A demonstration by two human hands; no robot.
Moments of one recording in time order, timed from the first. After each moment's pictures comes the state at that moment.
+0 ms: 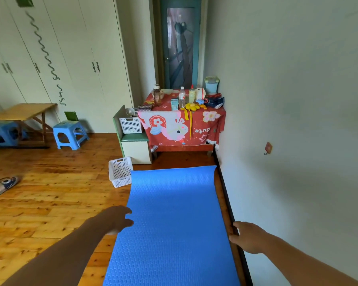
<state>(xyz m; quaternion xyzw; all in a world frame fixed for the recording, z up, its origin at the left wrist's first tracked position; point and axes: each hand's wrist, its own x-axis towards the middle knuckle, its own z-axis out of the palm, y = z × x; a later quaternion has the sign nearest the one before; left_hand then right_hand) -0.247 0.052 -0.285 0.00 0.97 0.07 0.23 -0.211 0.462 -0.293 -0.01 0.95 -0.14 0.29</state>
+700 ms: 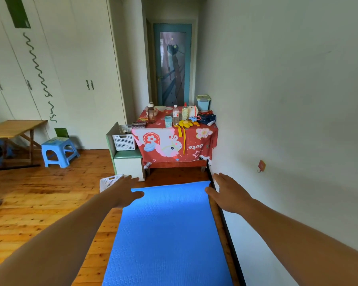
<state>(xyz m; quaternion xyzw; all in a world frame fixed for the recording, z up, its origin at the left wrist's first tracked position) -0.314 0.077 -0.171 0.03 0.99 0.14 0.09 -0.290 0.408 -0.176 -0.05 0.99 -0.15 0.01</state>
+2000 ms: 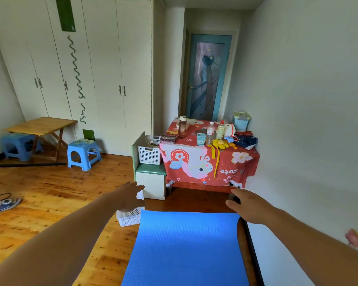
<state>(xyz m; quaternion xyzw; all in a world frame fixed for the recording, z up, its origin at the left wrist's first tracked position) -0.520 -0.068 -0.163 -0.01 0.99 0.07 0.13 -0.541 0.299 -0.163 -0.08 0.98 -0.15 0.08</state>
